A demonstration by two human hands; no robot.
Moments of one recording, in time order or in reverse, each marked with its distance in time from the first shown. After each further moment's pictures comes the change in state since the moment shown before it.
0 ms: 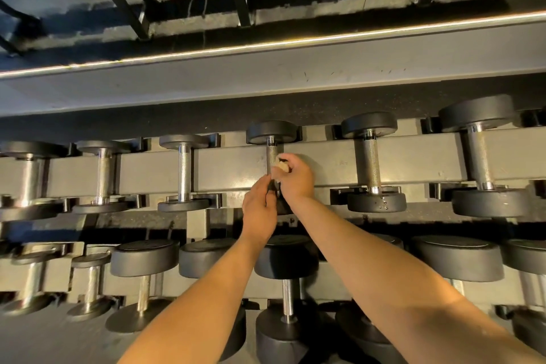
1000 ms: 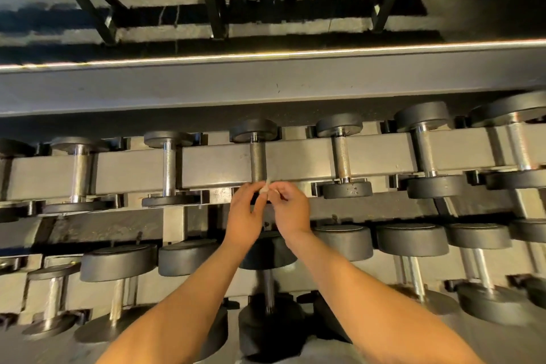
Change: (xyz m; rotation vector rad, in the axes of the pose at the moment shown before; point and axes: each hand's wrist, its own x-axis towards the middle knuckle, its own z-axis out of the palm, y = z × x) left_hand -0.042 0.001 -0.015 -0.091 -0.009 0.197; right_hand -0.099 0.014 -0.022 0.102 0.067 -0.054
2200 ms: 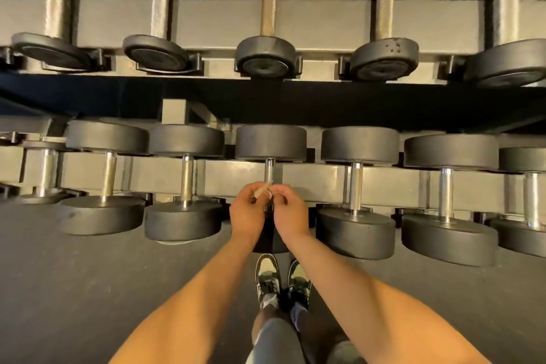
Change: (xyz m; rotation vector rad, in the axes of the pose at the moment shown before) left_hand -0.222 -0.141 0.110 -0.173 0.178 -0.491; right_hand -0.152 0.257 -0.023 -0.186 -0.156 0.213
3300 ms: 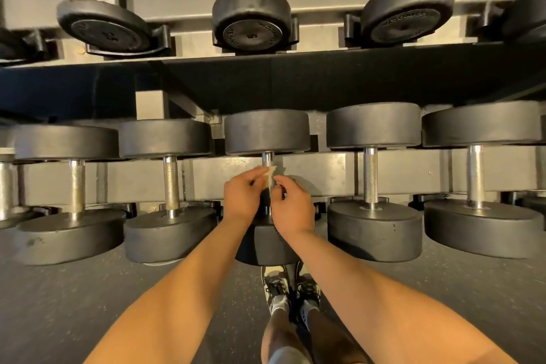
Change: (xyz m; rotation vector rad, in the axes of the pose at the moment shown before) left_hand 0.082 -0.033 0.010 0.147 -0.162 0.106; right_hand 0.052 0.047 0.025 -0.285 0.138 -0.100
